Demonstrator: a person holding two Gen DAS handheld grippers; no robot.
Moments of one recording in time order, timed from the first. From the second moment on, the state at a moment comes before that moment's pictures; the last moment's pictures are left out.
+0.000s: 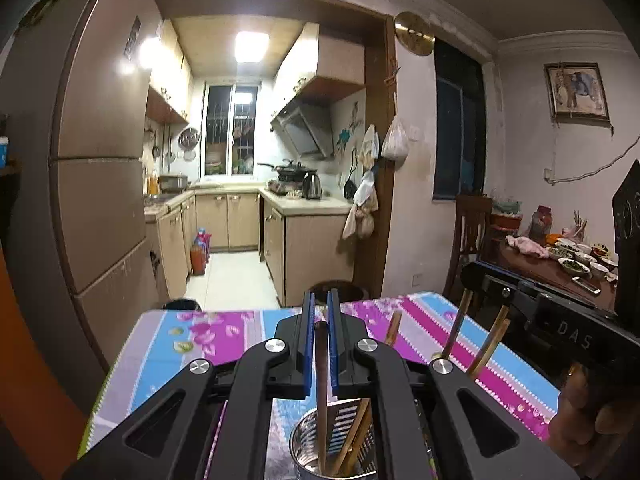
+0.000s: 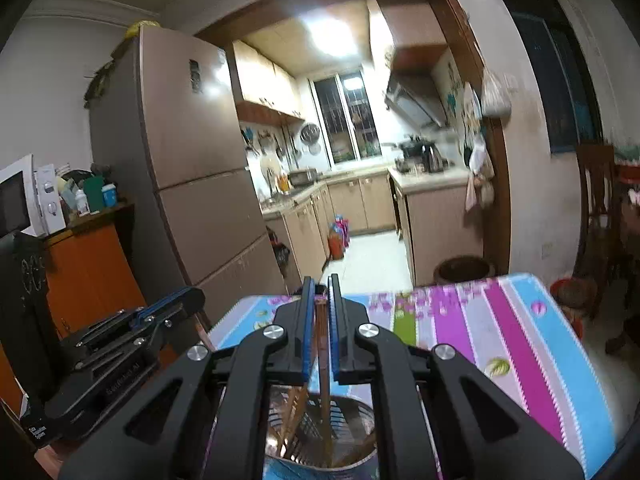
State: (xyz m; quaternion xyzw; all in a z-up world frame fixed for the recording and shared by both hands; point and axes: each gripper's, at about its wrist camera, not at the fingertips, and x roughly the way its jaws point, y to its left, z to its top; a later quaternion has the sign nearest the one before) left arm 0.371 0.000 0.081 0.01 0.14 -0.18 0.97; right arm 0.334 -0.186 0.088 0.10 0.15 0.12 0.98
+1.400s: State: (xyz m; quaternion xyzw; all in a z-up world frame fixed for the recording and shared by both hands) left arm 0.009 0.121 -0.056 0.11 0.17 -0.07 0.98; right arm -0.024 -0.247 -0.040 0.03 0.23 0.02 0.97
